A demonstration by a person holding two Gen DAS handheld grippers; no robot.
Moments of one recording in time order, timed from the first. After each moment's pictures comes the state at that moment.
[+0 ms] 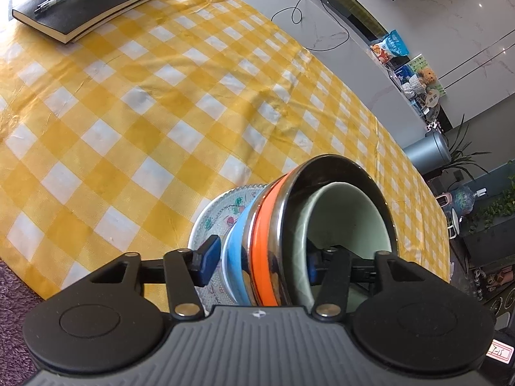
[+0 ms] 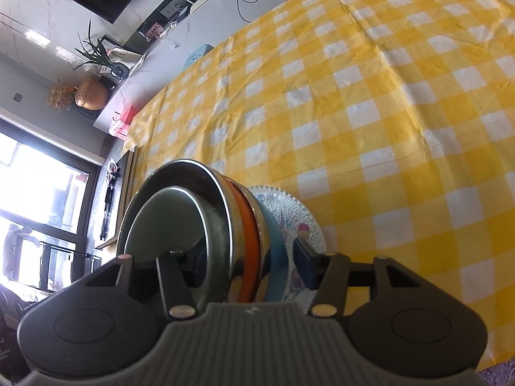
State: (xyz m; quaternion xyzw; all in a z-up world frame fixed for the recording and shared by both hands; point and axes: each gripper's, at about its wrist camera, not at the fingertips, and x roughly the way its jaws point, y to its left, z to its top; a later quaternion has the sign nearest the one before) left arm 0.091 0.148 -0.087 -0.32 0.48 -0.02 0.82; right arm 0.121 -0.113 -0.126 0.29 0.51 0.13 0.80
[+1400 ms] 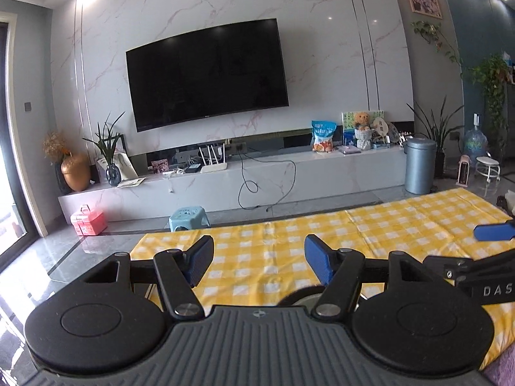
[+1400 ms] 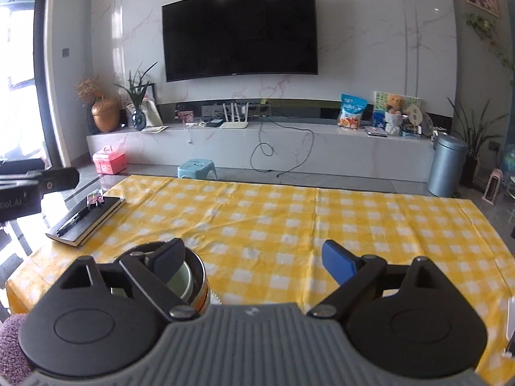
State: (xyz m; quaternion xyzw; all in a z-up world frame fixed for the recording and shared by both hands) left arm -0.013 0.059 0.054 0.08 0.18 -0.02 0.98; right arm 0.005 -0.144 -0.007 0.00 0.24 0.09 0.97
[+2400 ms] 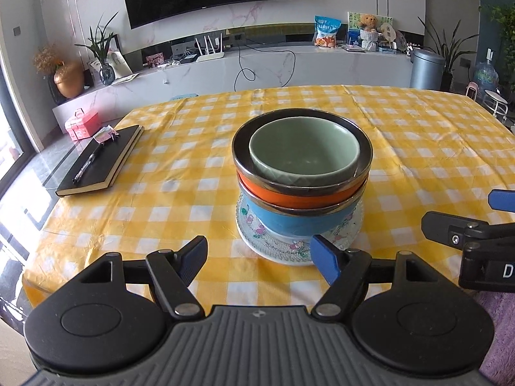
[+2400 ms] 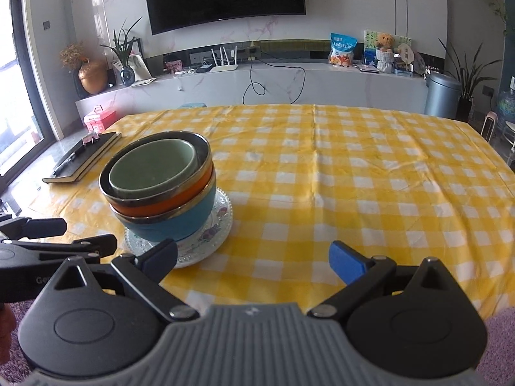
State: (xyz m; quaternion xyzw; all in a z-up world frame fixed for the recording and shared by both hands) left arm -0.030 0.060 -0.050 0.06 0.36 0.00 0.93; right arm -0.038 -0.128 -0.091 0.02 0.34 0.08 0.94
